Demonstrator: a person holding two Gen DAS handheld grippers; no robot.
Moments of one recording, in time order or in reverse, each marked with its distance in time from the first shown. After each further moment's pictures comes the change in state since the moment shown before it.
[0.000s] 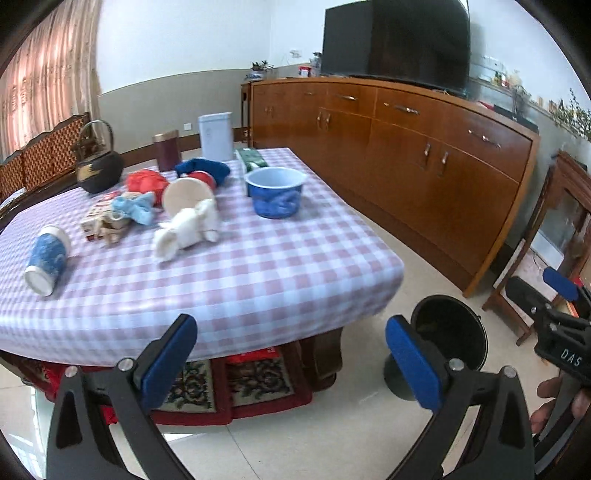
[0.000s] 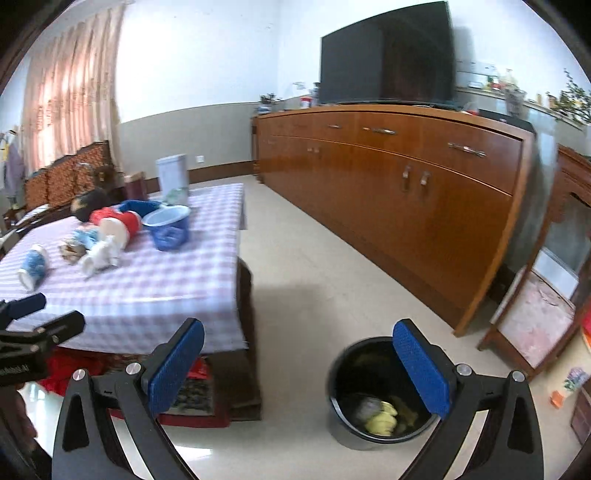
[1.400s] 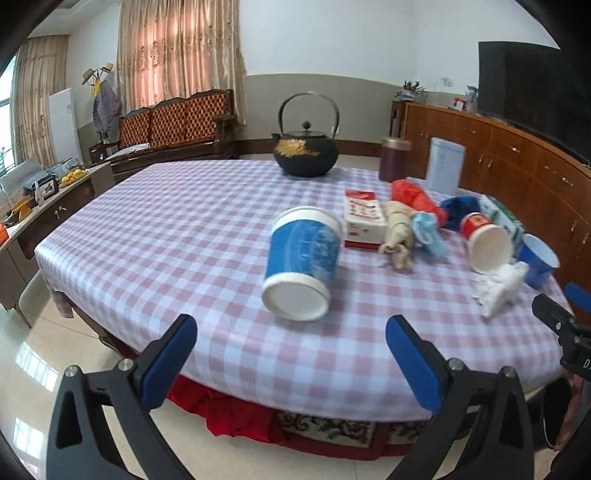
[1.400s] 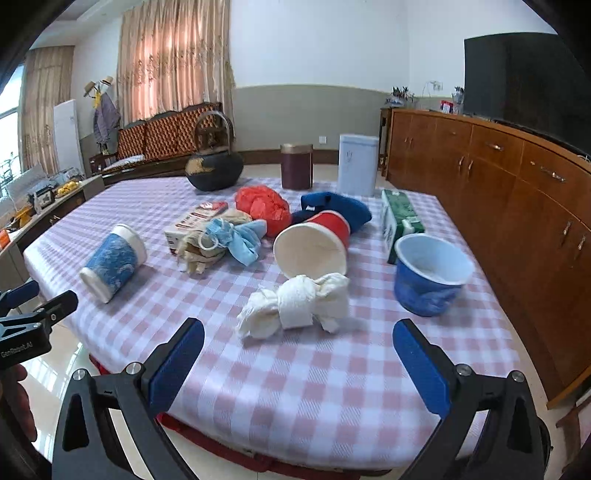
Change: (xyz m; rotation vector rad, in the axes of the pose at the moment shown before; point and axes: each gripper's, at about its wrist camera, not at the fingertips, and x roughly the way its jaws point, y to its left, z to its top) left arm 0.014 0.268 0.001 -0.274 -0.049 0.430; right arm 0.122 0.278 0.052 -0.228 0.067 0.361
